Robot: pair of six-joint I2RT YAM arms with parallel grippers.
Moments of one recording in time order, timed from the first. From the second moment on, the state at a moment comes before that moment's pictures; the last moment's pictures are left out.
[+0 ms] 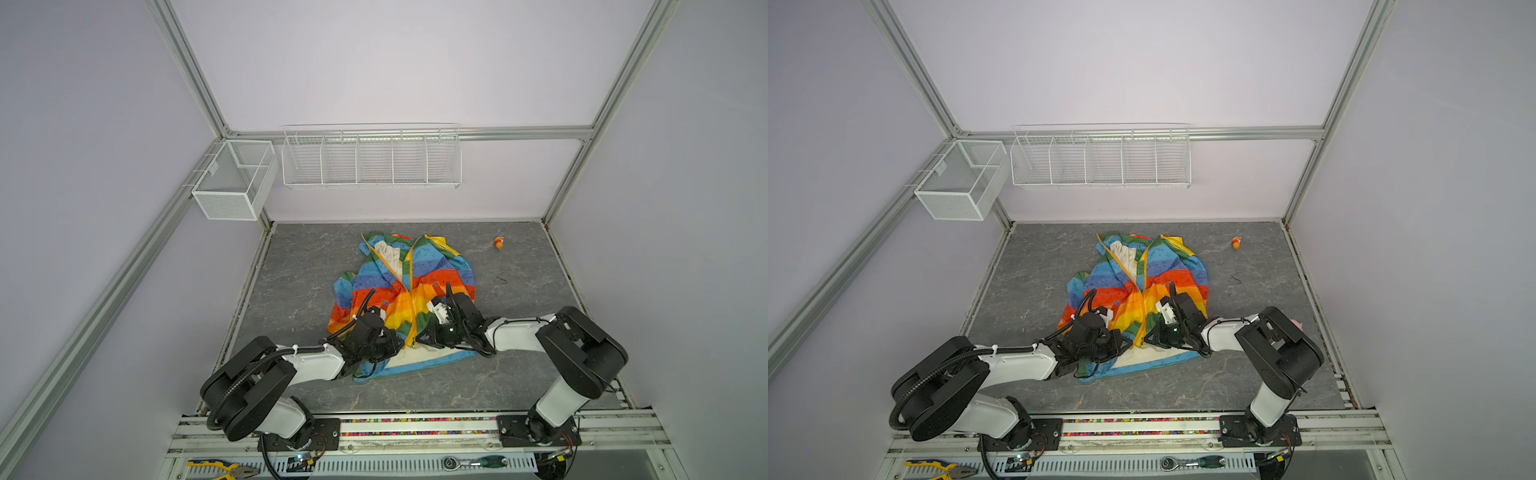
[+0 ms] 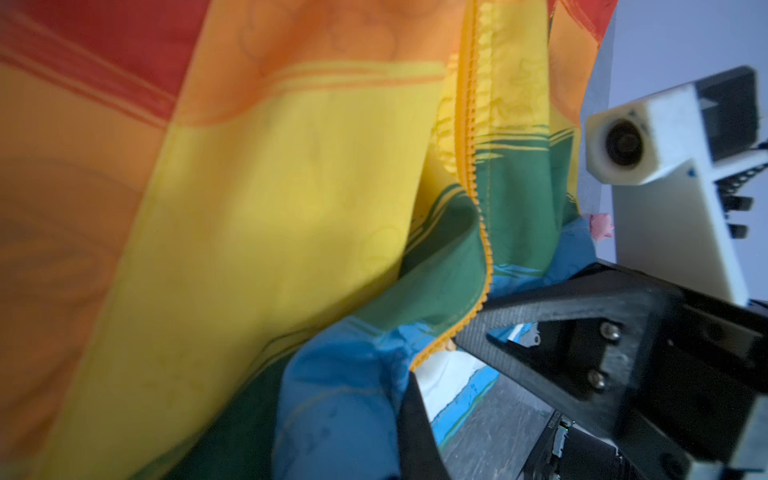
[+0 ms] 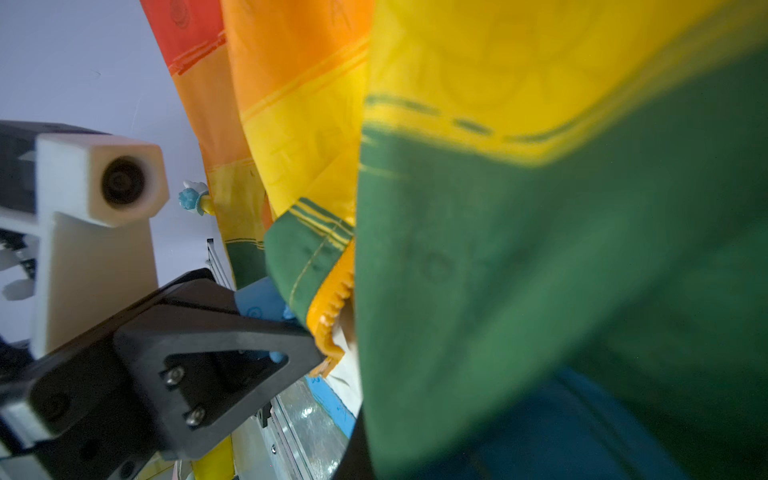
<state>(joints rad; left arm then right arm) -0.81 1.42 0.43 0.30 0.24 -1.02 0.67 1.68 0.63 0.22 -0.59 0.81</state>
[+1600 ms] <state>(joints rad) -0.69 0.93 0.77 -0.02 -0.02 -0.49 0.62 1.39 1.04 -0.06 -0.46 0.51</state>
